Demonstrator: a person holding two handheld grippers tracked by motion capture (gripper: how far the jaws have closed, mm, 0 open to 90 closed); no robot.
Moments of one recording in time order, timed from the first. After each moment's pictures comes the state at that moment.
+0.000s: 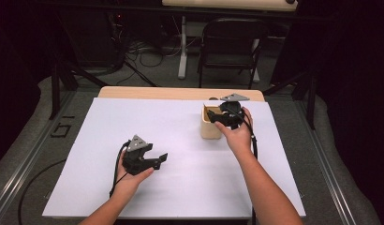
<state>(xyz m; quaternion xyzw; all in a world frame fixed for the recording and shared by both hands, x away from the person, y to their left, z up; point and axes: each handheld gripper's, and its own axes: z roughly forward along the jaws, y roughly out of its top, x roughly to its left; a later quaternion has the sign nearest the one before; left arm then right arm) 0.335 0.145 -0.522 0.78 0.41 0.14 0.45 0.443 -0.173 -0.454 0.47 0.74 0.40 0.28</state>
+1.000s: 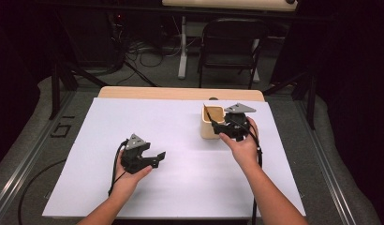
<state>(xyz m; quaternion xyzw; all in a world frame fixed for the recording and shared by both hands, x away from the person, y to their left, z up) 0.339 0.151 -0.520 0.78 0.43 0.14 0.44 0.403 -0.183 -0.455 0.45 0.74 0.41 0.28</state>
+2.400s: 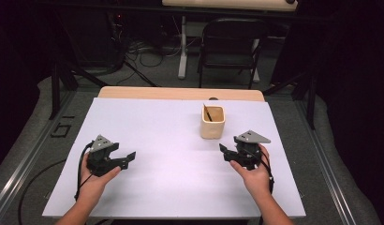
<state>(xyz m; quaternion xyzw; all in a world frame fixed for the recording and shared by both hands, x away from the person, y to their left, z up) 0.320 0.234 -0.507 0.76 0.46 0.19 0.42 0.332 -0.213 -0.493 0.45 0.74 0.43 0.26</state>
